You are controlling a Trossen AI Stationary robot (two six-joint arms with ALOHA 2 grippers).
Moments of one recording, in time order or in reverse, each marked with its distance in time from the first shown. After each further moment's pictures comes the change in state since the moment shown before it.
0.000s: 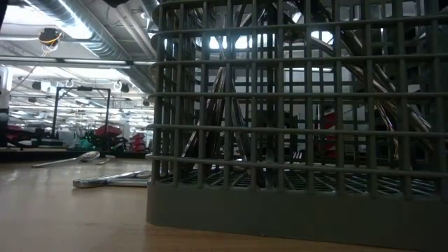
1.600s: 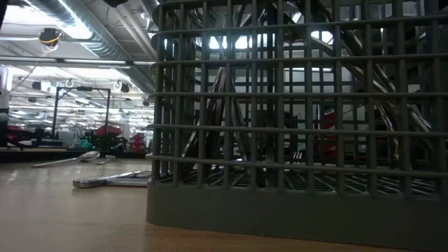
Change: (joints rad) left arm 0.000 0.001 0.000 0.001 0.003 0.019; right arm 0.000 0.020 -0.001 0.137 -0.111 -0.084
